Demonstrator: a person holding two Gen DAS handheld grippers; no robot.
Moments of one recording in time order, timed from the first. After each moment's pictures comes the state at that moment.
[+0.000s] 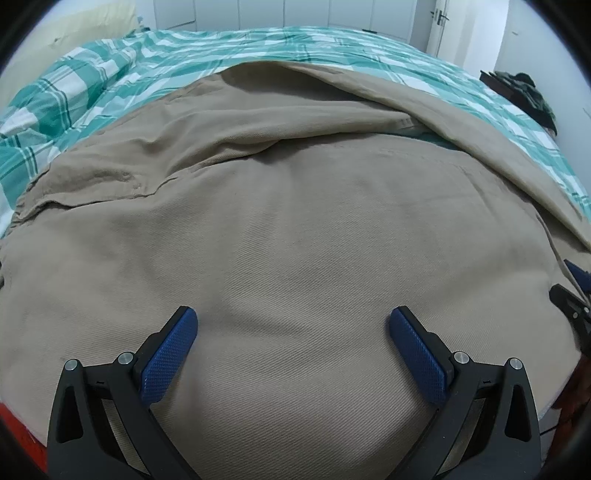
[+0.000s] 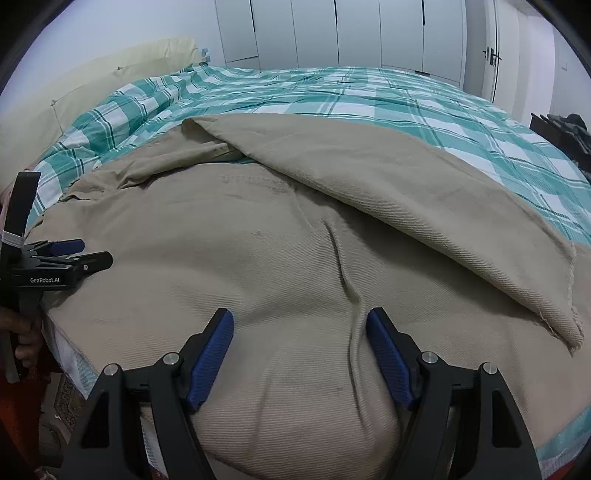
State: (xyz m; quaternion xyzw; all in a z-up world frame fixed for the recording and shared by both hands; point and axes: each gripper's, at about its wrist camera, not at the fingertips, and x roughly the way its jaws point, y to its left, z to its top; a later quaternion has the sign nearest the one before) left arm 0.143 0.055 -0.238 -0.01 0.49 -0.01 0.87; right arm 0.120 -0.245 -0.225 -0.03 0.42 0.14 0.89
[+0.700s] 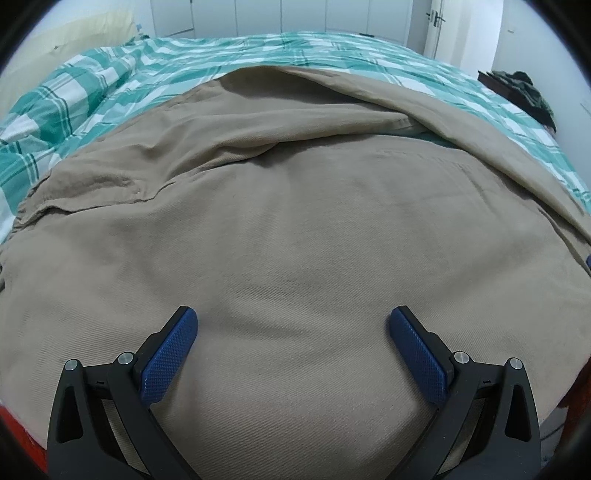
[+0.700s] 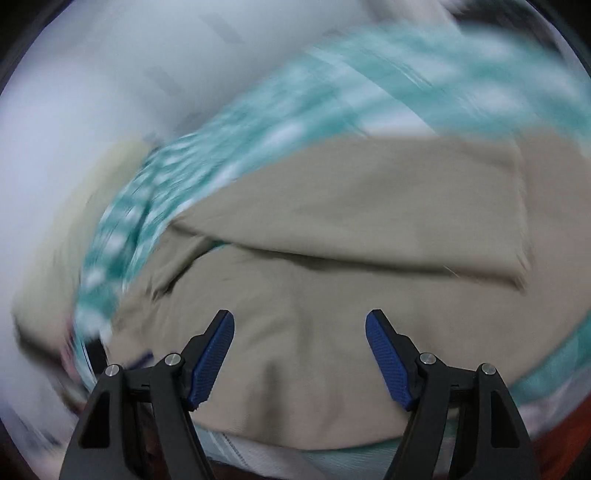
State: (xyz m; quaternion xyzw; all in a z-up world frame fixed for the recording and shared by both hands) left arm 0.140 0.054 -0.241 0.00 0.48 -0.01 0.88; right arm 0.128 -0.352 -0.196 0.29 0.46 0.10 0.83
